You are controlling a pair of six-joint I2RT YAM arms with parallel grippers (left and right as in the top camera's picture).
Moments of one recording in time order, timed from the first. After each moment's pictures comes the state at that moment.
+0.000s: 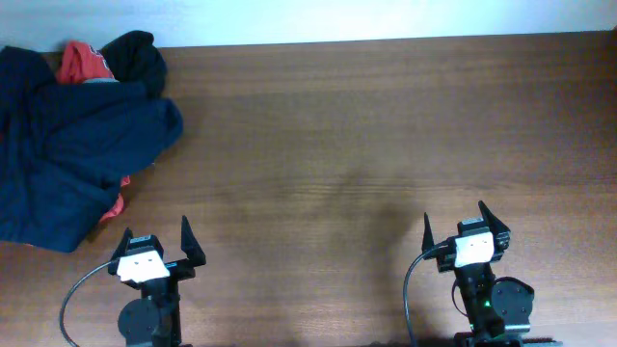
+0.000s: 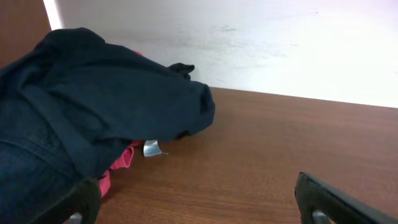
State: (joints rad) left arm 0.12 0.01 0.01 -0.08 -0.05 -0.07; right arm -0.02 0.01 0.01 -0.06 -0.12 -0.26
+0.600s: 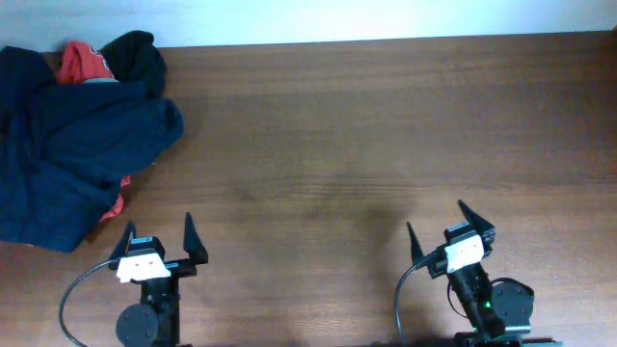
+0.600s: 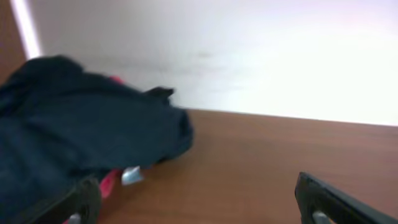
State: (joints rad) left arm 0.12 0.01 0.01 0.02 0.04 -0.07; right arm -0.03 0.01 0.01 -0.04 -0.35 -0.26
